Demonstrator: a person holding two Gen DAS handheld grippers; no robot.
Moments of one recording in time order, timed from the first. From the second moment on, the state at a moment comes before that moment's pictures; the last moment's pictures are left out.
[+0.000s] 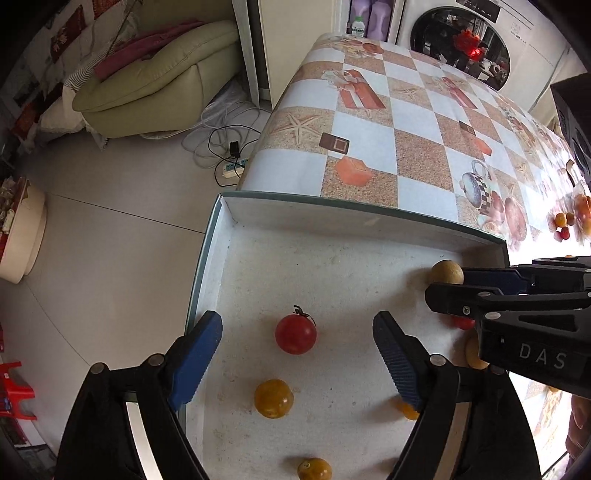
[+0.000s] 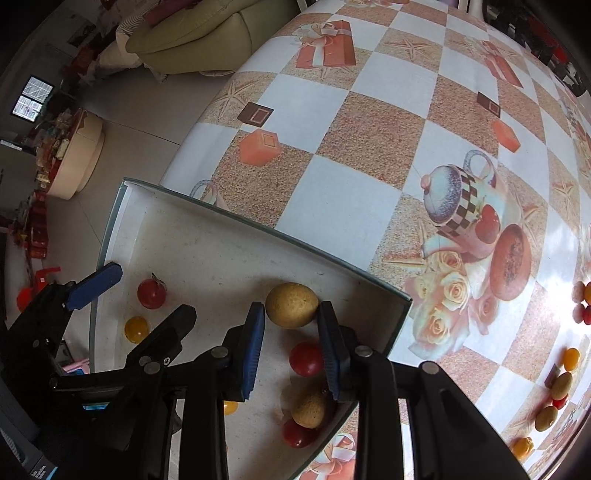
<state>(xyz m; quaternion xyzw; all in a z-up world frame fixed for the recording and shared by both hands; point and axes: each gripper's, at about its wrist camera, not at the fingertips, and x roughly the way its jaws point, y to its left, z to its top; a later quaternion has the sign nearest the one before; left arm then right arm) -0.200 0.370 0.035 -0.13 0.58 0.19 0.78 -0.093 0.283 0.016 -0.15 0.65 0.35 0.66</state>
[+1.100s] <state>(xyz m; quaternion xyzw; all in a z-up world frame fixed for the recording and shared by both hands) -0.282 0.315 0.088 -0.11 0.62 0.21 0.75 -0.156 0.219 0.087 -0.23 0.61 0.31 0.69</state>
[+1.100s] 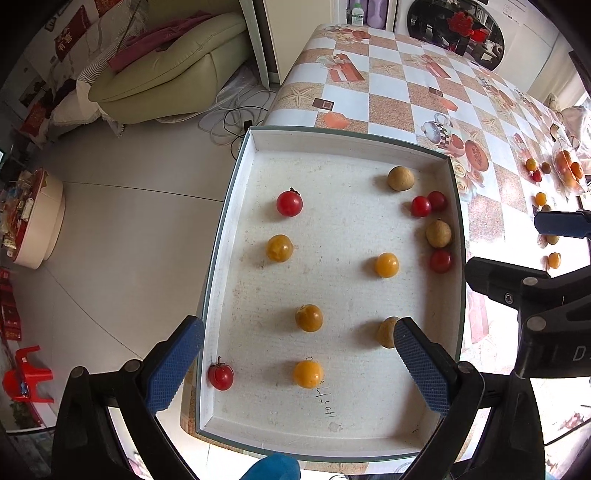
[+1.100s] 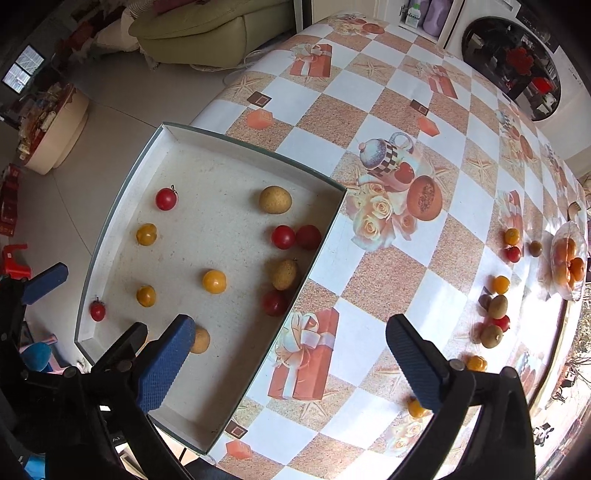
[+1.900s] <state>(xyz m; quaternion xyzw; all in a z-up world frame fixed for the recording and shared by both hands) -0.306 0.294 0.105 -0.07 0.62 0.19 0.76 -0.184 0.210 0.108 -0.26 0.61 0.30 0.69</state>
